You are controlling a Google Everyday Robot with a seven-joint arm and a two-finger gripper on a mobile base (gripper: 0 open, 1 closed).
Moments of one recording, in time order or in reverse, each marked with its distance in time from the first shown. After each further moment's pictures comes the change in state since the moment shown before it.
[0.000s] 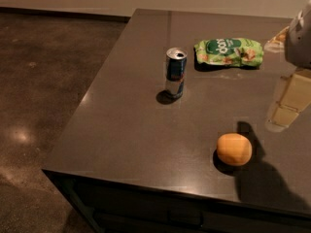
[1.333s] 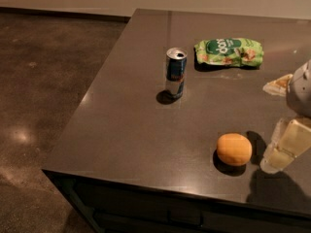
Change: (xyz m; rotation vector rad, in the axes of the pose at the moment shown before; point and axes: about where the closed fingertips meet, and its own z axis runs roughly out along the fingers) arm 0.022 0.053 0.047 -0.102 -0.120 0.102
